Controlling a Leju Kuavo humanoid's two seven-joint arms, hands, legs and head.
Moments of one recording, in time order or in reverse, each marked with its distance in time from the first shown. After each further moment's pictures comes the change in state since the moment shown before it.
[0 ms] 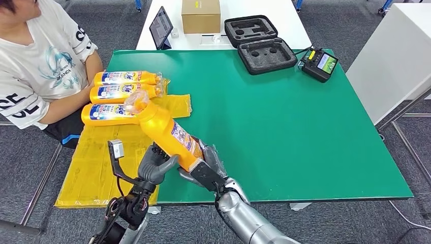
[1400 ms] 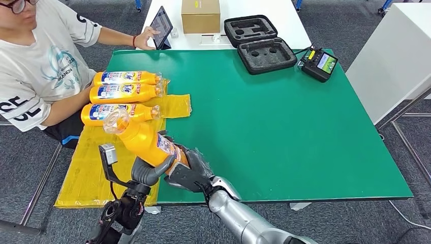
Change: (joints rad) left arm 0.032 0.036 -0.036 -0.083 -0.087 0.032 -0.059; right arm -0.087 0.048 0.141 0.127 0.029 0.050 0.119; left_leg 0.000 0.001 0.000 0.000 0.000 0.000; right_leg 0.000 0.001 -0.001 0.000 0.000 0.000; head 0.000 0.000
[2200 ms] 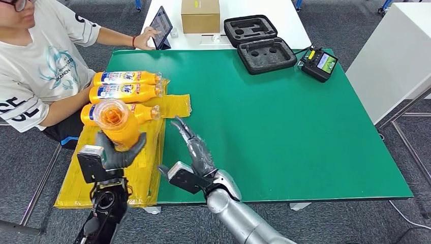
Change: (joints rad) left arm -0.027 0.012 0.142 -0.094 -0.619 0.644 -0.273; right arm 0.127 -0.050 -0.051 -0.394 0.101 -0.186 -0.061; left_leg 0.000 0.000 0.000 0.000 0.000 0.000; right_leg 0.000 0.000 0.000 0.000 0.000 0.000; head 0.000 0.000
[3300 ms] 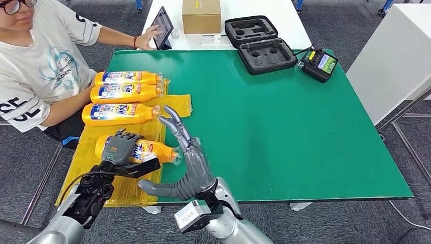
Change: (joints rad) left arm -0.277 0.163 -0.037 0.605 -1.087 -0.168 0.347; right arm 0.129 -0.067 0.160 -0.511 -0.091 0.016 -0.058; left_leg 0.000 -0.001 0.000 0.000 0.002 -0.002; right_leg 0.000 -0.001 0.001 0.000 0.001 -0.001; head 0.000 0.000
